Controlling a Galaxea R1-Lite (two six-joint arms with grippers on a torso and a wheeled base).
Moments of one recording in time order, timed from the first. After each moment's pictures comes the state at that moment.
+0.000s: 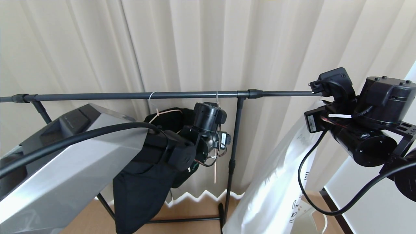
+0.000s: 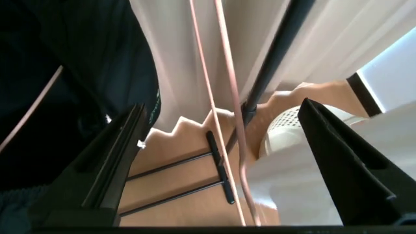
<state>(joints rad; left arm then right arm) -0.69 2.26 -1.52 -0.27 0.40 -0.17 0.44 1.65 -0.80 -0.77 -0.67 -0.34</state>
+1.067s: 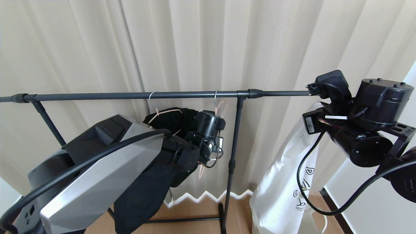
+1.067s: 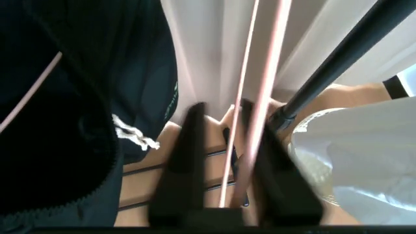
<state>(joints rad) -0.65 2.39 -1.60 -0.26 0.44 -0.18 0.44 1.66 -0.80 -0.77 -0.67 -0.34</state>
